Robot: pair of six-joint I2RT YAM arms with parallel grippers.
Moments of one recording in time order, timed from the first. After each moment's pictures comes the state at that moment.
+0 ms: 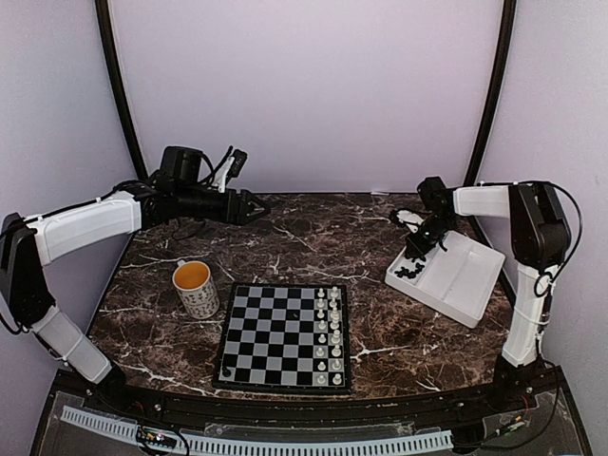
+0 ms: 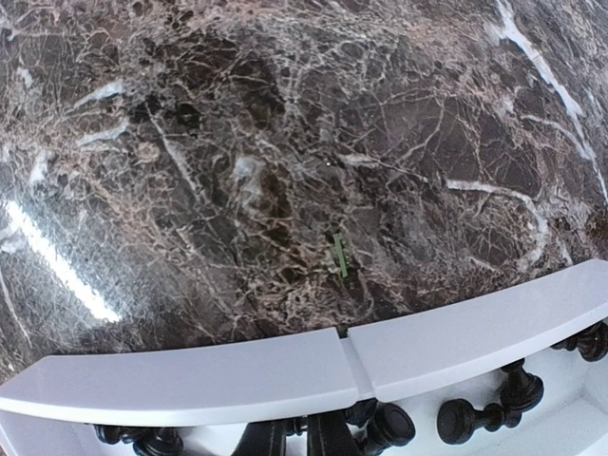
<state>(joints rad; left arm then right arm) -0.50 1.53 1.22 -0.20 0.48 -0.22 0.23 2.00 1.42 -0.64 -0.16 -0.49</state>
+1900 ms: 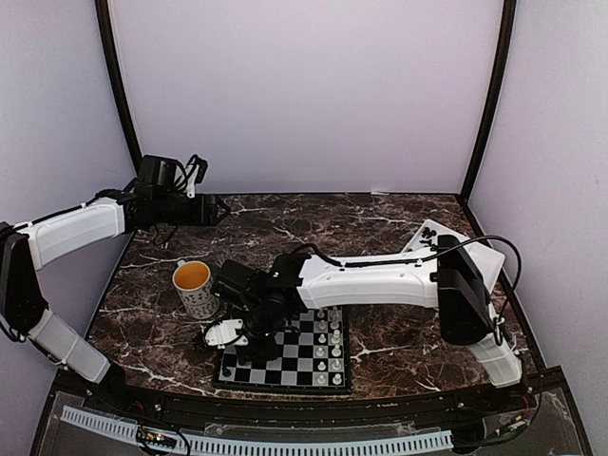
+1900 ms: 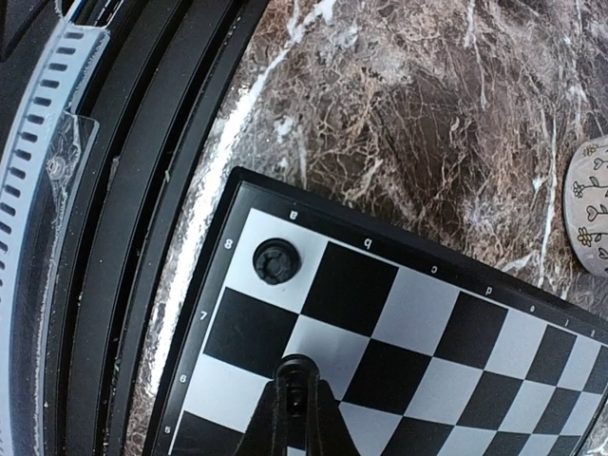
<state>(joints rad) -0.36 1.46 1.12 -0.26 0.20 -0.20 1.31 2.29 1.98 -0.86 -0.24 -0.59</state>
